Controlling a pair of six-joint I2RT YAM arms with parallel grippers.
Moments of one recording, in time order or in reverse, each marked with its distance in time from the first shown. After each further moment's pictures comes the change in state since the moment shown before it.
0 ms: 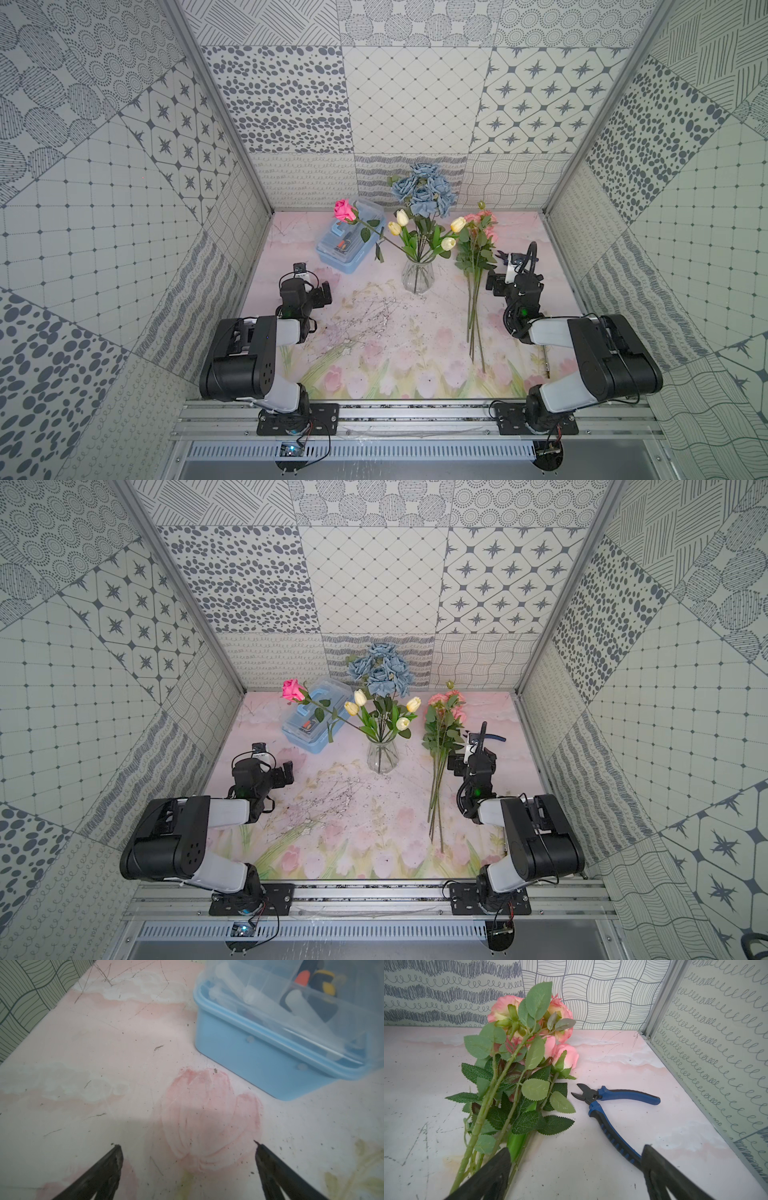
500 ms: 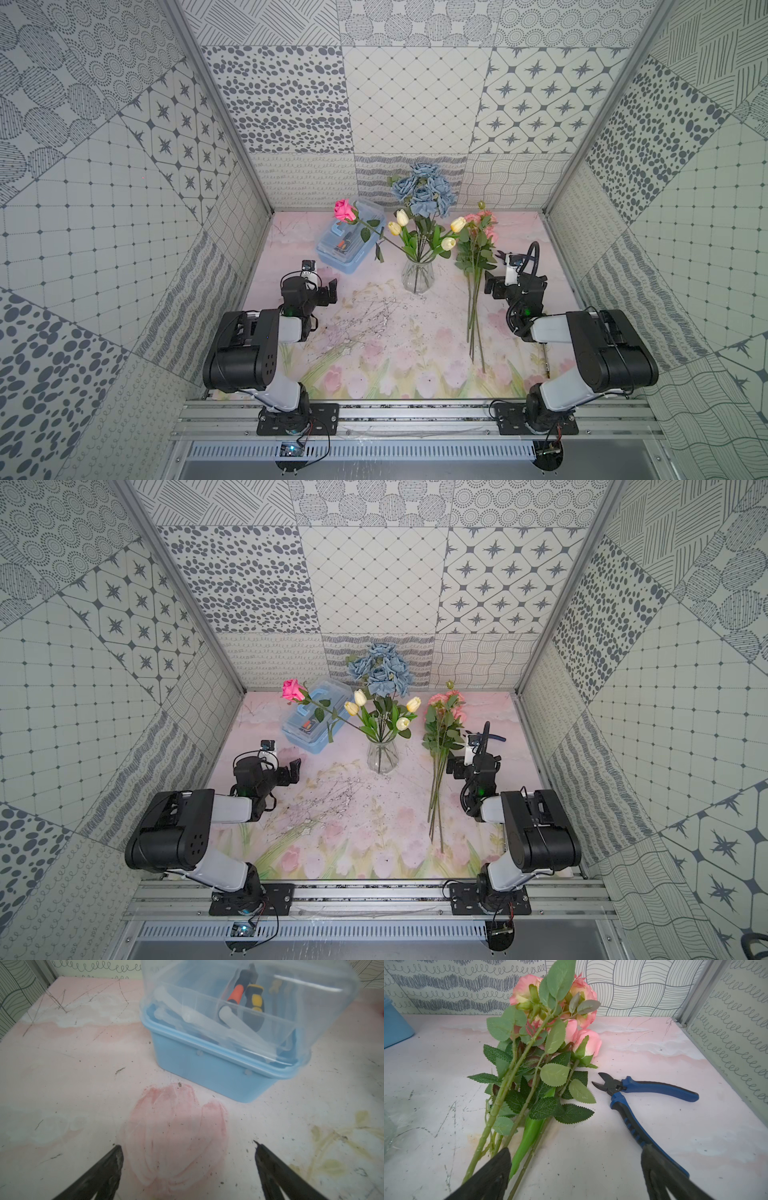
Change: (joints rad) left arm -0.025 0.046 0.023 0.075 0.116 0.075; right arm -0.054 0.018 0.006 -0.031 -0.169 0.013
